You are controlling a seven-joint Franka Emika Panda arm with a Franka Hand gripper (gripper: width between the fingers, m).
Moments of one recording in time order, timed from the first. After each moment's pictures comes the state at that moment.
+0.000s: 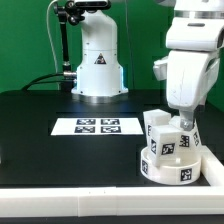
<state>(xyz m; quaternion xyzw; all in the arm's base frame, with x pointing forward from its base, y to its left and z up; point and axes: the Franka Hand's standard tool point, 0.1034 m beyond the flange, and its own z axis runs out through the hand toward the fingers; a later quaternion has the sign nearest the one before) 0.574 0.114 0.089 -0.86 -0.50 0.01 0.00</state>
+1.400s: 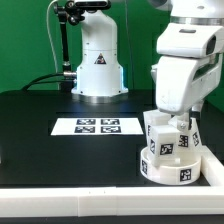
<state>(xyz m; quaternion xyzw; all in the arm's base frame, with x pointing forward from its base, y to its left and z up) 0.572 0.109 0.082 -0.91 -0.42 0.02 0.00</state>
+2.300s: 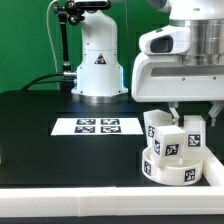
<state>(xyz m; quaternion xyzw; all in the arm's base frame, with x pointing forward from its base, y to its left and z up) 0.569 0.118 0.080 -1.00 0.08 0.02 0.02</state>
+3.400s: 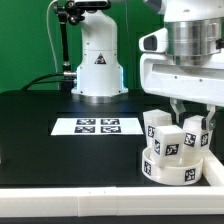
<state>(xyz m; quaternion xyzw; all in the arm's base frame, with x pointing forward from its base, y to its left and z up) 0.569 0.120 0.080 -0.88 0.48 0.03 0.05</state>
